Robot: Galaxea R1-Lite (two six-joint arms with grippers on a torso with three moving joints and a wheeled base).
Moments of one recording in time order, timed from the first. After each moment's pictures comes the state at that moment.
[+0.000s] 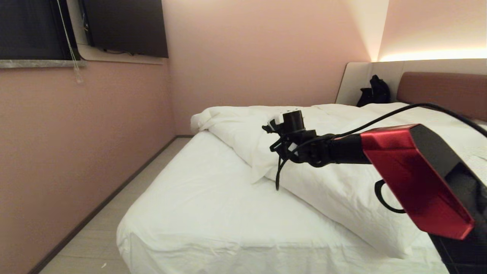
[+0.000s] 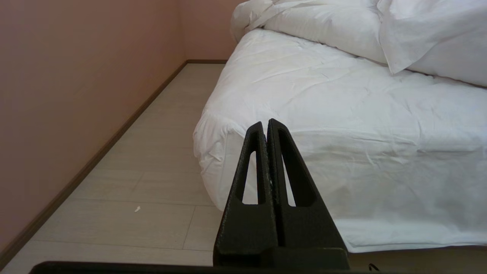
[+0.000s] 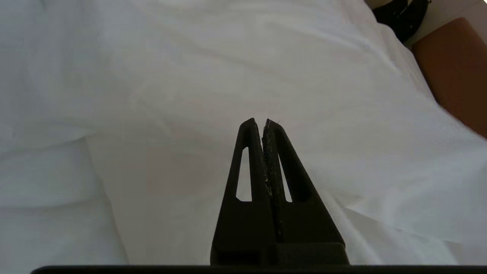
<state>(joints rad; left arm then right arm) 0.01 0.00 0.00 0.00 -0.02 0.00 0.48 2.43 -1.93 -0.07 -0.62 -0.45</state>
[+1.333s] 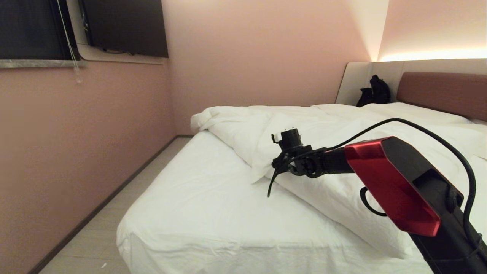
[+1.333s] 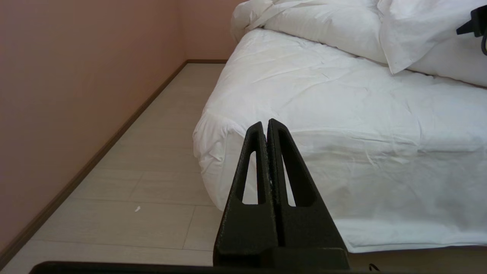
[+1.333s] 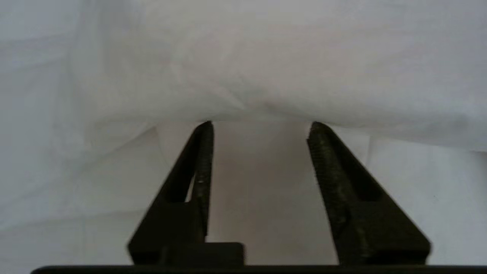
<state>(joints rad) 0.01 0.00 0.00 0.00 -0.02 0.00 0.45 2.53 -1.94 -0.02 -0.45 -0.02</state>
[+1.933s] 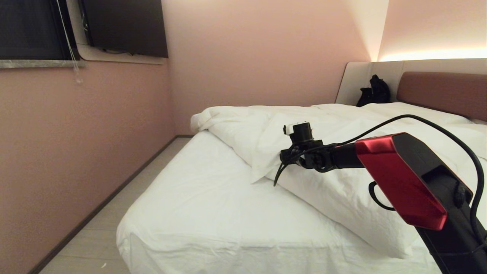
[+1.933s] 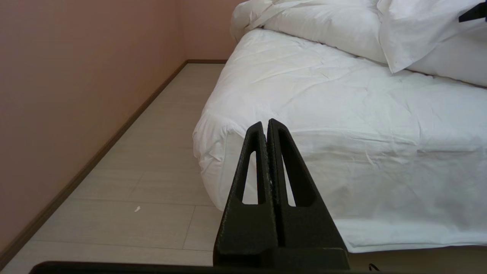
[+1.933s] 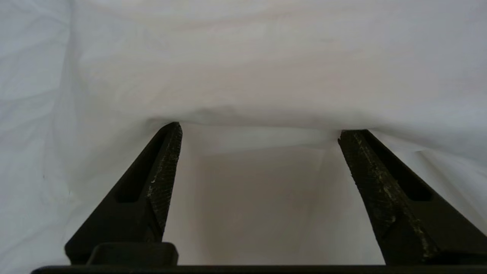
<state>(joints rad) 0.01 0.00 0.00 0.00 -0.02 0.00 0.39 2.52 -1.94 -0.08 -0.39 0.05</state>
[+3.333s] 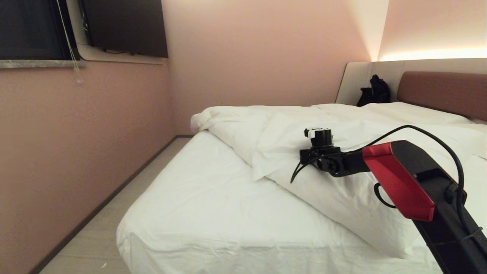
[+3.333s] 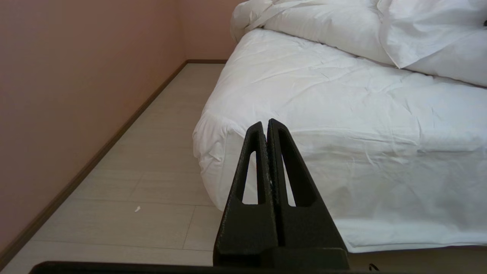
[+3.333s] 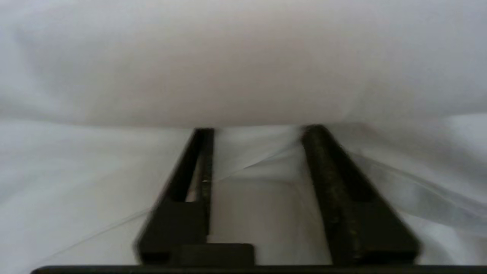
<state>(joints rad) 0.01 0.00 0.00 0.00 -0.02 0.00 0.23 2.61 -1.94 -0.28 -0.34 0.02</state>
